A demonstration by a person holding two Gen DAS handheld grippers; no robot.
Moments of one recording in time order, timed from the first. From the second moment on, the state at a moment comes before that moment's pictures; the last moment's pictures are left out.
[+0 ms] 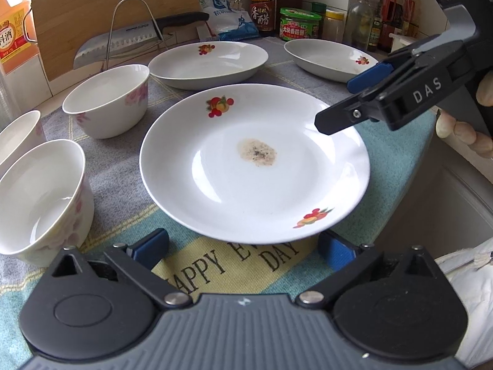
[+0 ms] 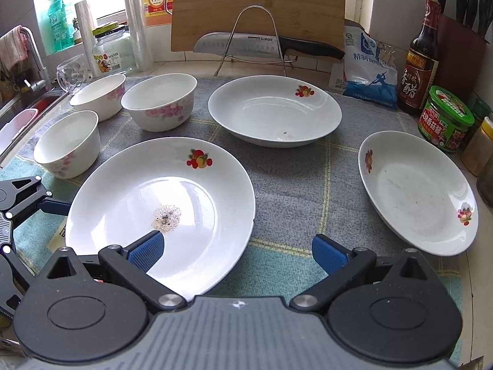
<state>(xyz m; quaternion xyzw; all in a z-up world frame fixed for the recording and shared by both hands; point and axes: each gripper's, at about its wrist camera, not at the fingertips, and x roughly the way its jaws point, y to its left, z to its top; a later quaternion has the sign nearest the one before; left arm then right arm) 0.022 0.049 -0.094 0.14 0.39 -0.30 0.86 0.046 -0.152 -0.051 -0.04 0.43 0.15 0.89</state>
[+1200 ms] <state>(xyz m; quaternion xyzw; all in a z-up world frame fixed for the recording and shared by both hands) 0.028 0.054 -0.099 0.15 0.35 -0.34 0.86 0.119 -0.122 -0.075 -0.03 0.50 0.31 0.81</state>
